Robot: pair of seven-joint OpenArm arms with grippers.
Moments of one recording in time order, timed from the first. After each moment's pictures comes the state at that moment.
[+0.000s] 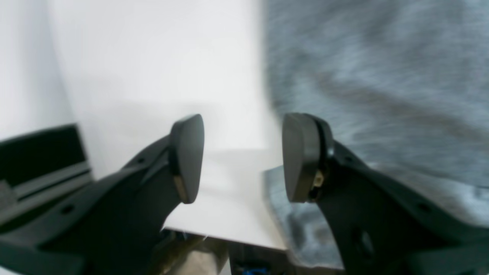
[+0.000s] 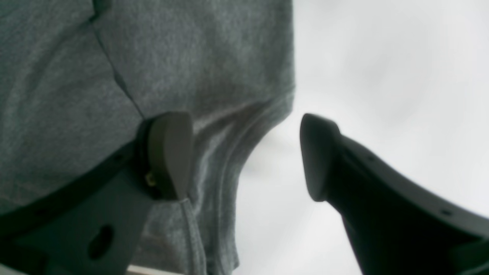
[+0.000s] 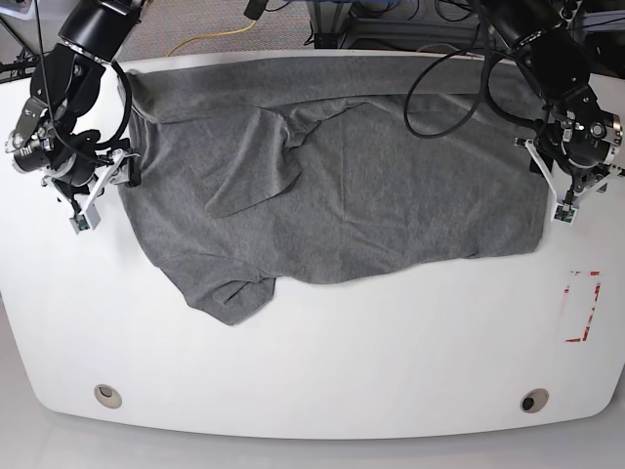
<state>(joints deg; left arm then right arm) 2.6 -6.4 -32.5 110.6 6.5 -42.8 73.0 0.0 17.1 33.1 95.2 29.7 40.9 -80.4</state>
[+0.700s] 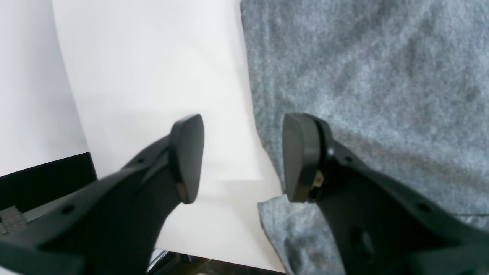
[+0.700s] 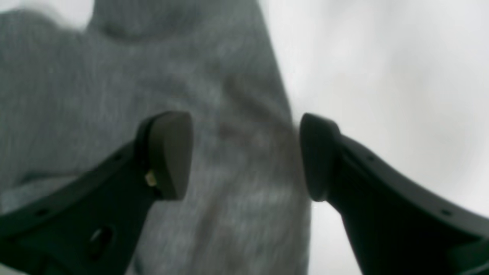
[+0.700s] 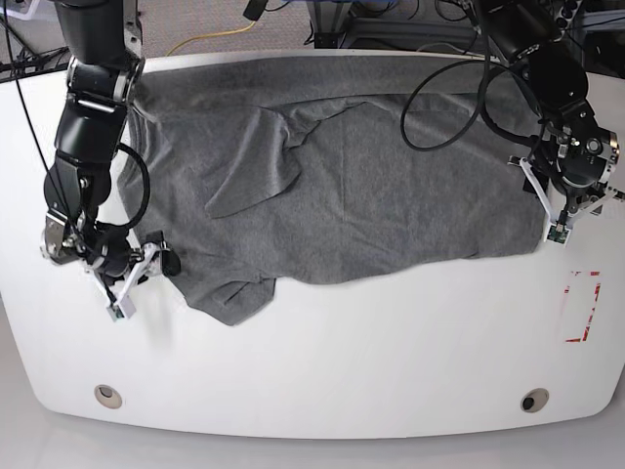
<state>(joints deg) -1.2 -6.5 -29.9 110.5 6.5 -42.8 73.0 26.9 21.0 13.6 56.6 23.2 40.7 -54.7</state>
